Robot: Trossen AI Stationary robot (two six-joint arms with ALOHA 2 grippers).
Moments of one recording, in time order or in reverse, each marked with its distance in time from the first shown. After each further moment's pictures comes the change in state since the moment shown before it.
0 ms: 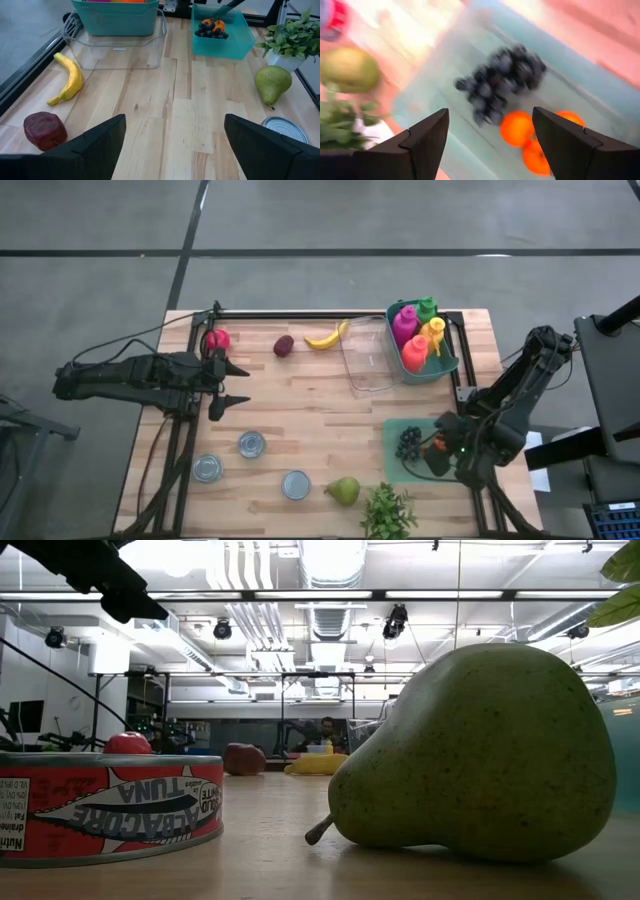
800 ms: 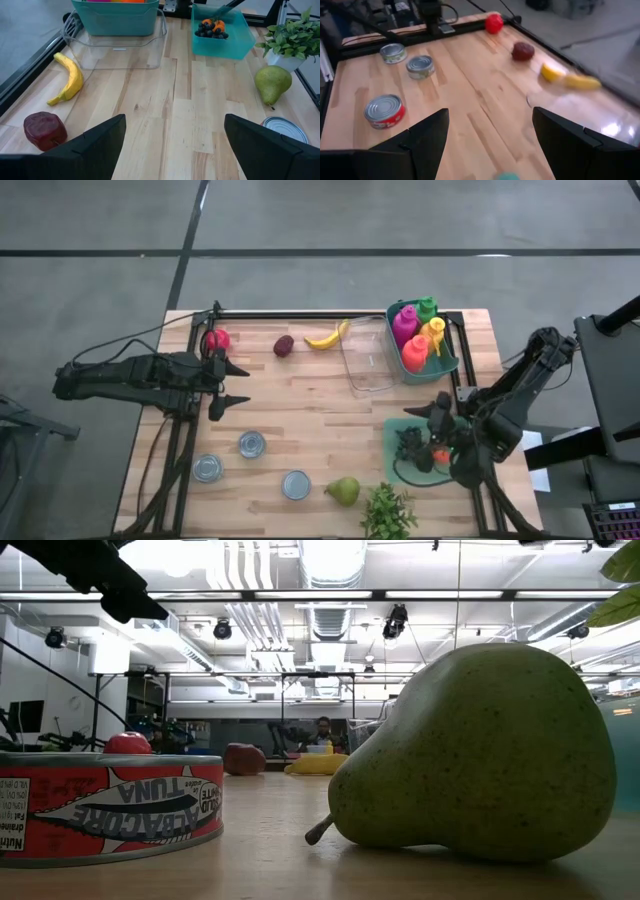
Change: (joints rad) left arm 0.000 0.000 0.000 0.000 0.000 0.000; right arm -0.104 0.000 0.070 0.325 0.624 -0.851
